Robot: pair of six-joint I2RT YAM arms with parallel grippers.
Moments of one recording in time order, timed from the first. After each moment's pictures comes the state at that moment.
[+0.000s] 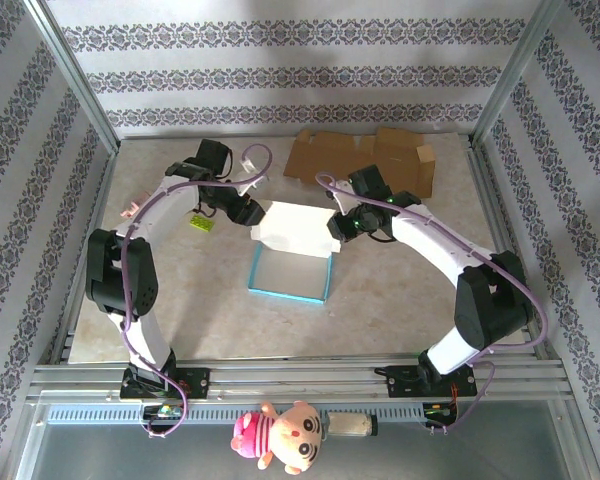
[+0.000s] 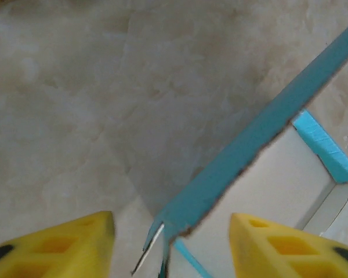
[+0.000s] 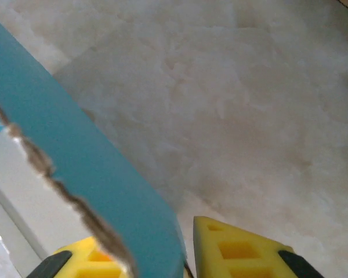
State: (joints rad) left arm -0.23 1.80 1.50 -0.82 0.53 0.46; right arm 0.44 1.59 1.19 -0.61 -0.23 -0.06
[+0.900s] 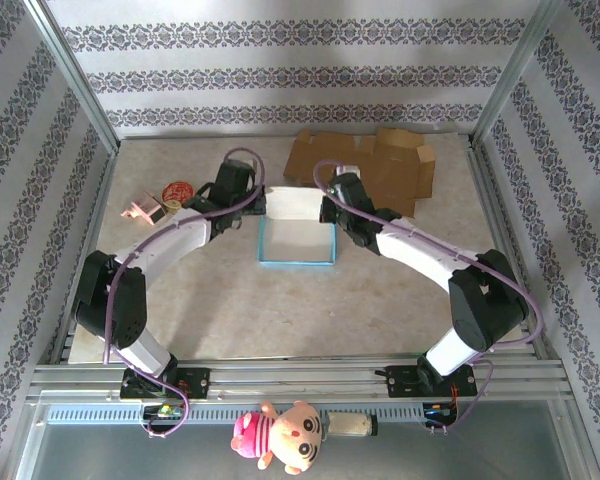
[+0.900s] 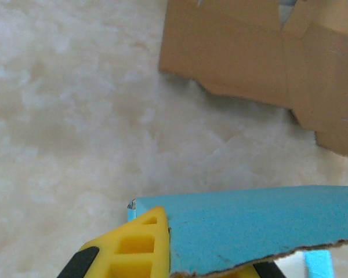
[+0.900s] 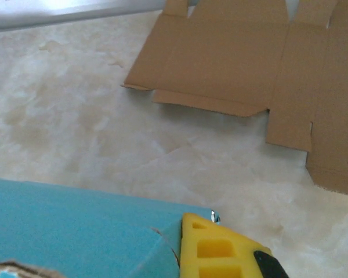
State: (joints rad) left arm -0.43 1.61 1.15 -0.25 -0.06 -0.45; right arm 0.57 1.59 1.05 -0.12 0.24 0.47
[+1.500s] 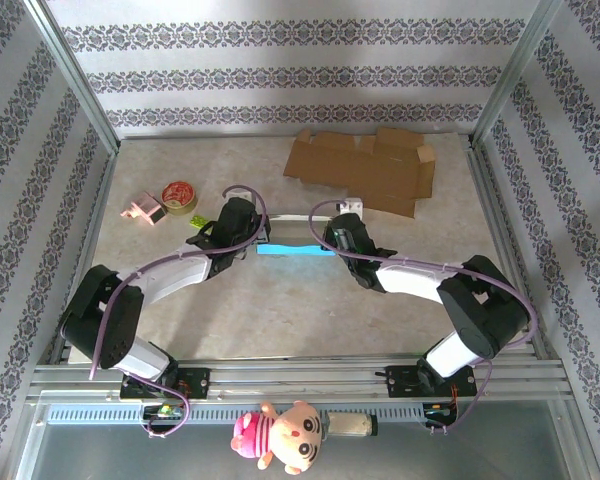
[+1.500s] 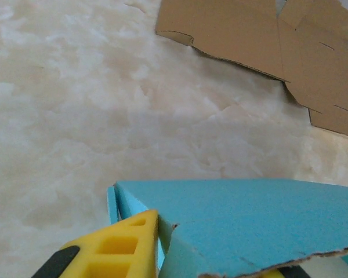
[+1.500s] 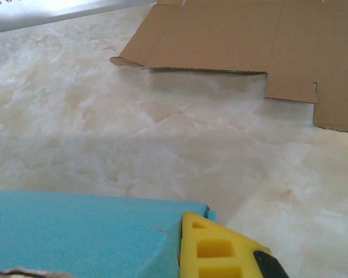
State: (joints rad) left arm -0.53 1.50 0.83 0.03 -0.13 -0.59; right arm 0.65 1.56 0.70 0.31 0.34 0.49
